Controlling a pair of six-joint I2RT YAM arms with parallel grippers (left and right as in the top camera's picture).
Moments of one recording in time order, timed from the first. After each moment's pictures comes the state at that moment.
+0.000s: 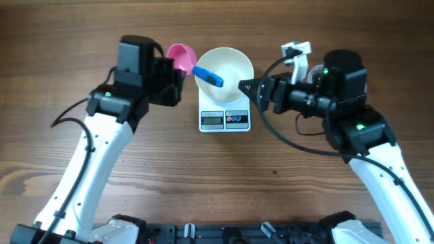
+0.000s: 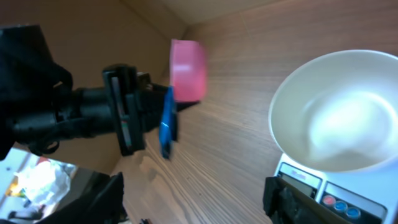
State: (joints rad) left arm -0.27 1.40 1.24 -0.65 0.22 -1.76; right arm 0.32 1.20 1.08 -0.35 -0.69 0.51
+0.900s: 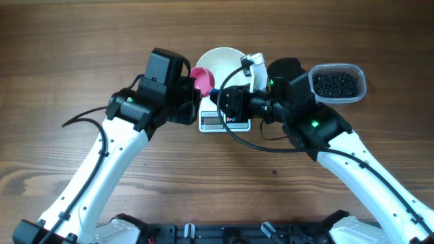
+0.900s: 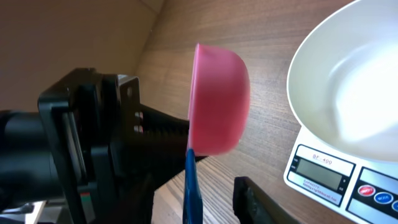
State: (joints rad) left arm -0.41 1.40 1.24 -0.81 0.19 -1.82; right arm 0.55 1.34 1.08 -0.30 -0.48 0.60
